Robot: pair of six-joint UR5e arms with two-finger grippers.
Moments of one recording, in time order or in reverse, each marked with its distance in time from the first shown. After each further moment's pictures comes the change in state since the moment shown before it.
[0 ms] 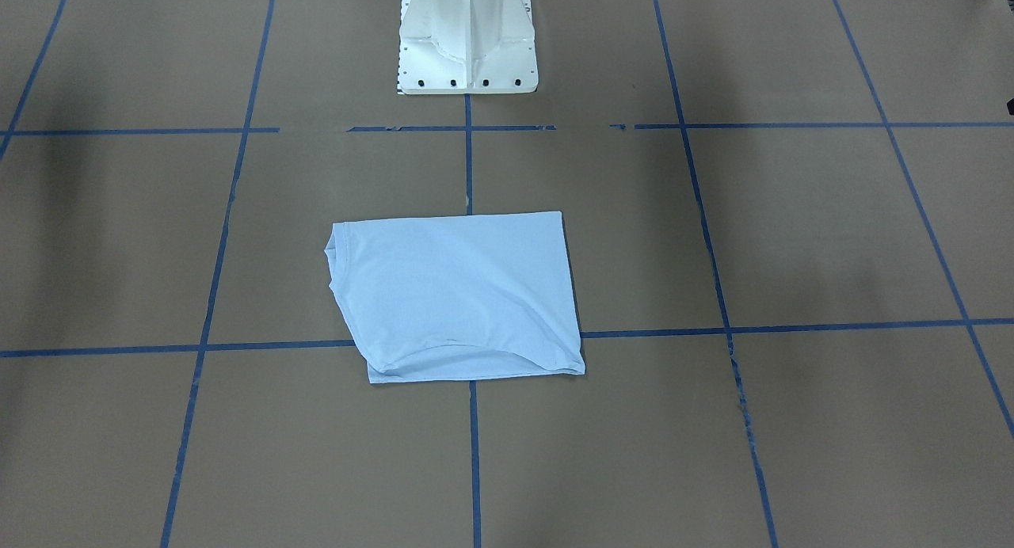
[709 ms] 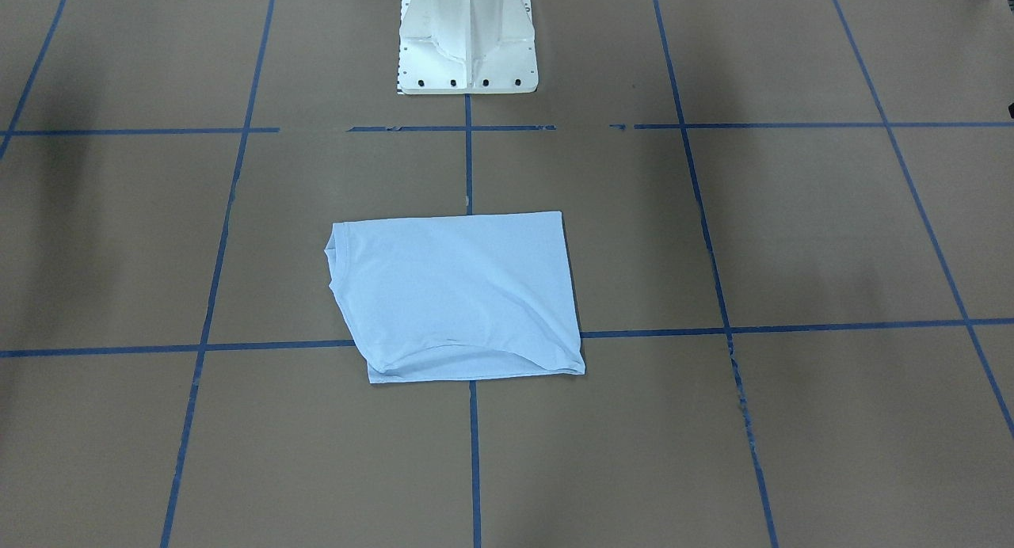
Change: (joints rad) left arm 0.000 -0.011 0.006 0.001 0.003 0.000; right arm 0.003 -0.033 -0.008 0.002 -0.005 -0.125
